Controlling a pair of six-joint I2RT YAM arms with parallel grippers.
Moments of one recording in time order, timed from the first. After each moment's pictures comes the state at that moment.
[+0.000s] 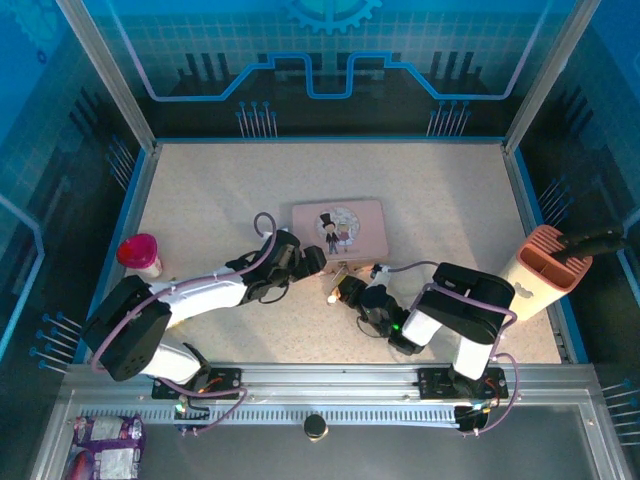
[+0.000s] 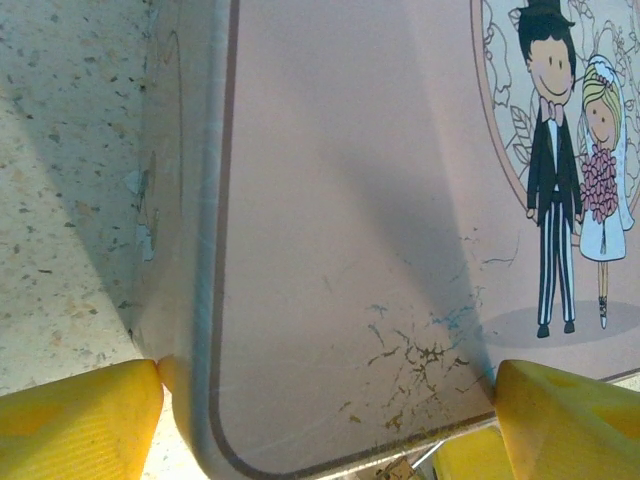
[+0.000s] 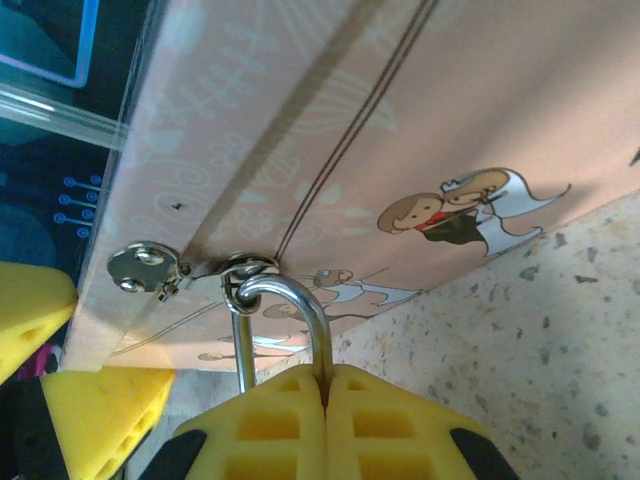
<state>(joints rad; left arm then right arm) -0.68 1.44 0.68 -0.03 -0.04 -1.01 0.97 1.79 0.28 1.13 0.42 1.27</state>
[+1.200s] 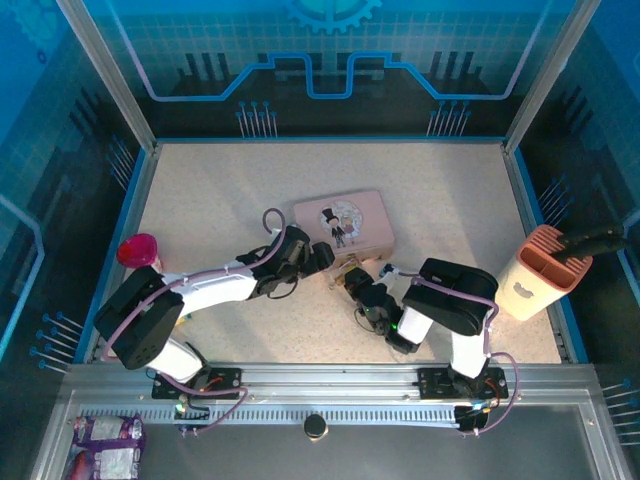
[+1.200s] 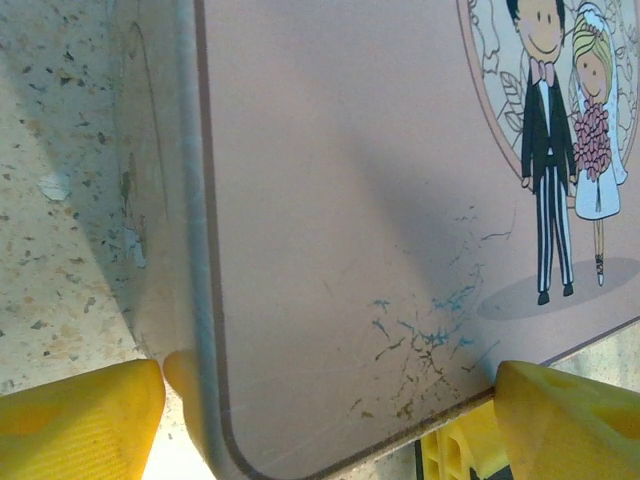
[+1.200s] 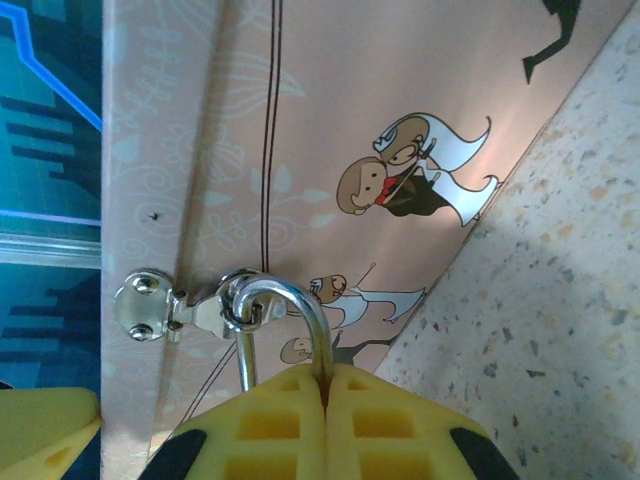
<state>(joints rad) -0.70 1.52 0.75 -0.03 -0.04 -1.05 0.95 1.89 0.30 1.25 0.58 1.47</state>
